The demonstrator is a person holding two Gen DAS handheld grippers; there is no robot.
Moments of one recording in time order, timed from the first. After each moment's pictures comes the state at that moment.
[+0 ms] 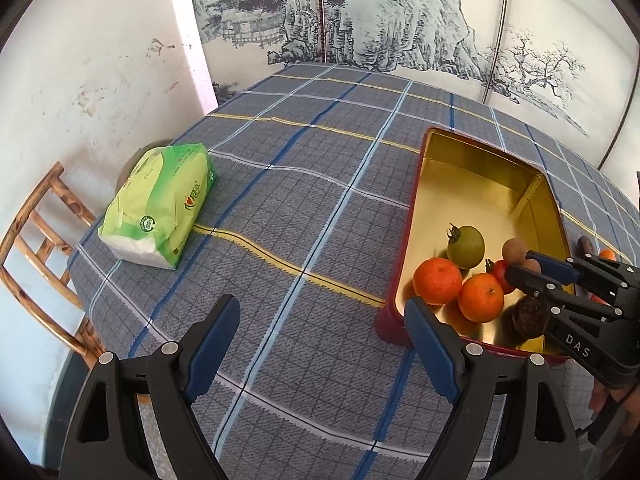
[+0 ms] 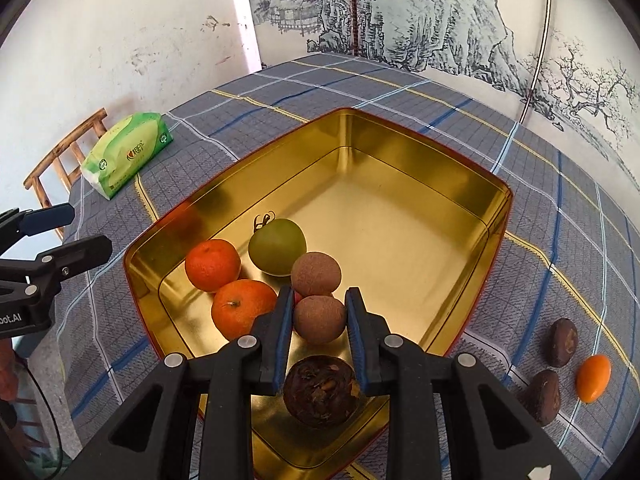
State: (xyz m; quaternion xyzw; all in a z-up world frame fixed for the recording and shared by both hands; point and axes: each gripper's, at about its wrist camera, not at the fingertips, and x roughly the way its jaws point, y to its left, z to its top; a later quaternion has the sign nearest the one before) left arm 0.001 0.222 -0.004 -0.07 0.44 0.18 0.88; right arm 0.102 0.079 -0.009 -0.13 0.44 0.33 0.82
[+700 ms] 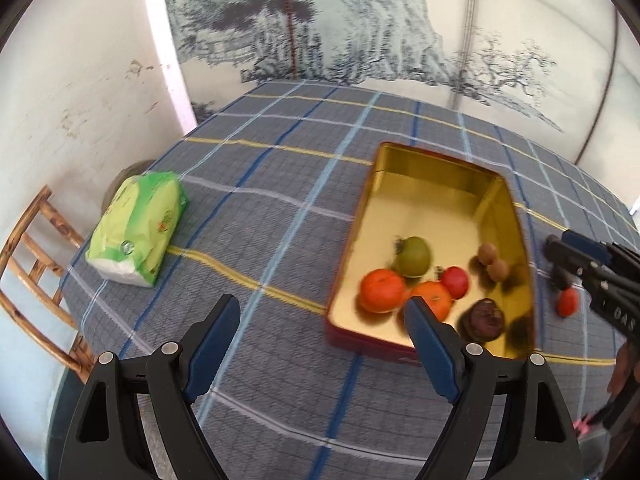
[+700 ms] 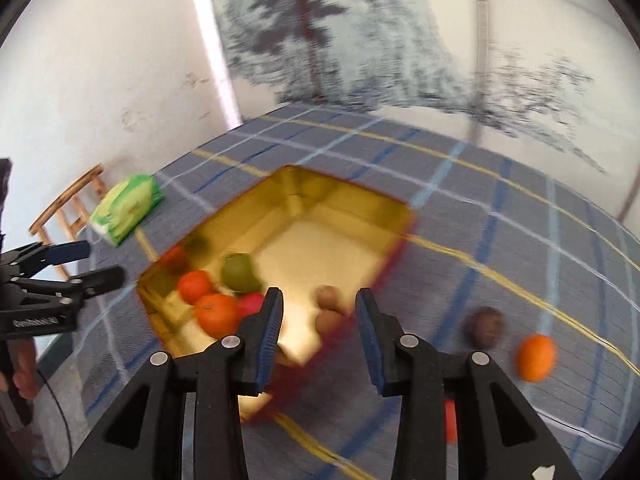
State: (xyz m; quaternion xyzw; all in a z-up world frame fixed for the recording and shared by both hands) left arm 0.006 0.183 0.019 -0.06 0.43 0.14 0.89; right arm 0.102 -0.004 0.035 -0.07 0.39 0.30 0.87
